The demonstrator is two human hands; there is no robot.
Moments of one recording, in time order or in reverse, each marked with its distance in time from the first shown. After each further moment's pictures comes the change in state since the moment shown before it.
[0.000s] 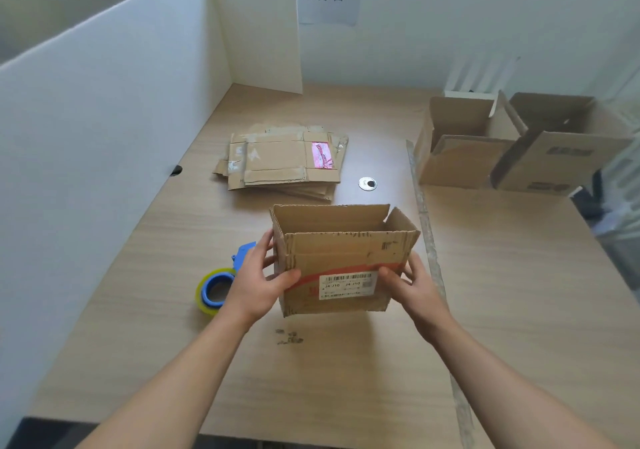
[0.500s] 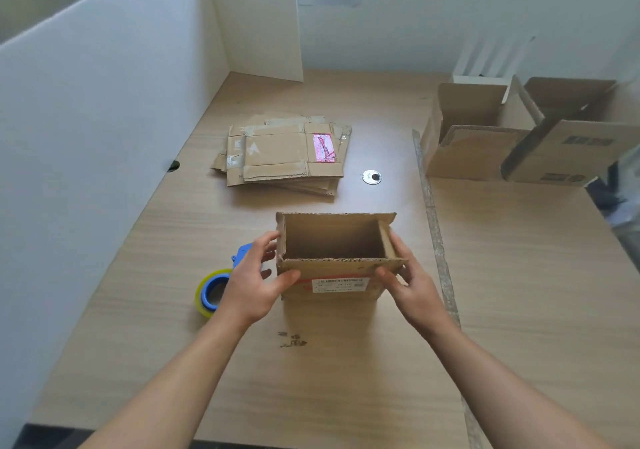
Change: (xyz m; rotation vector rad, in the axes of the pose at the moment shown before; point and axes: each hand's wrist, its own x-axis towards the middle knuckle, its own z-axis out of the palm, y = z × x) left_hand 0.010 -0.005 -0.008 0.171 0.035 0.074; right_hand 0.015 0.007 0.009 -0.182 0.006 -0.109
